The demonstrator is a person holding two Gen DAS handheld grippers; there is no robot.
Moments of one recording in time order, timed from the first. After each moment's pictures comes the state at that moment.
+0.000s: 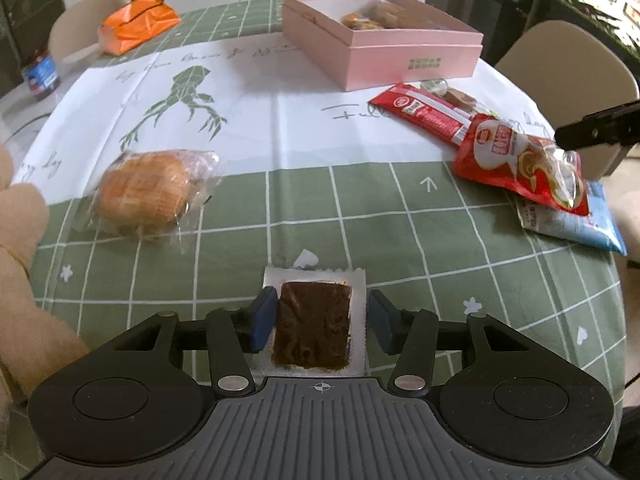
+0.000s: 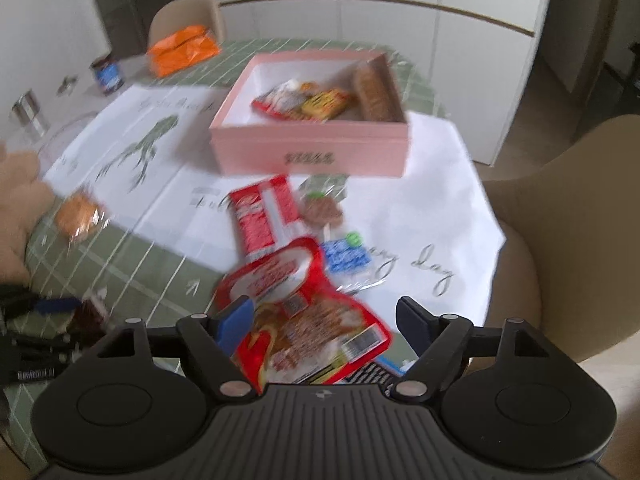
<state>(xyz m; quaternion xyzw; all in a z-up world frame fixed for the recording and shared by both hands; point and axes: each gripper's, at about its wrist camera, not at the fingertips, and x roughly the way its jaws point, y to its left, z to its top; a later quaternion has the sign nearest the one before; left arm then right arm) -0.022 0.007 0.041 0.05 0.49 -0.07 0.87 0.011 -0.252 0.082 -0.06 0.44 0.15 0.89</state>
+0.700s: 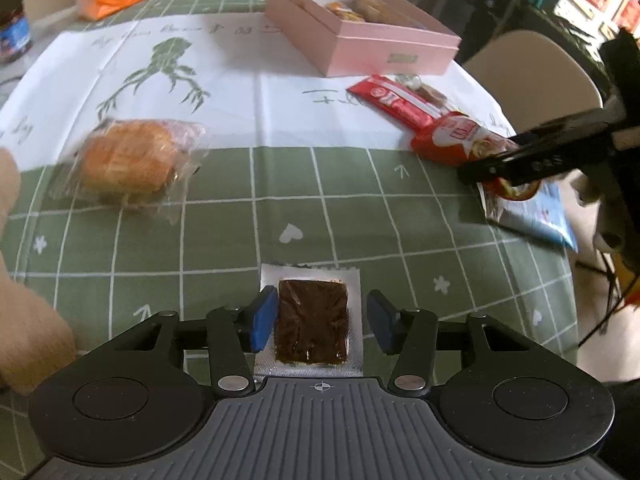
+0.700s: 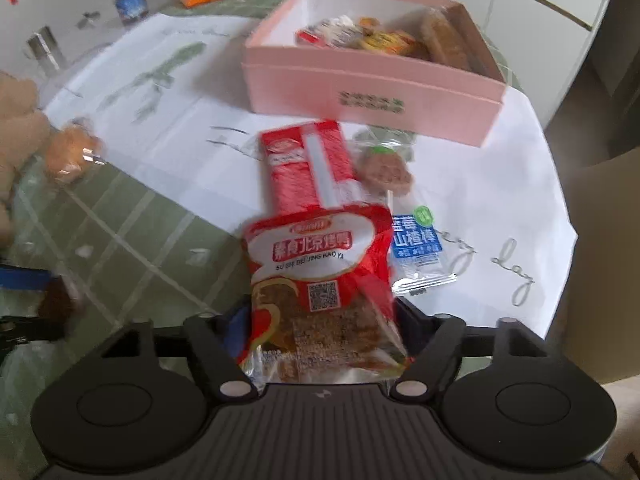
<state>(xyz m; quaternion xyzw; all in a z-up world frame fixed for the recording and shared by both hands) -0.028 0.034 0.045 -0.03 0.52 -0.14 0.85 0.044 -0.210 0.037 -0.10 0.48 0.19 0.85</state>
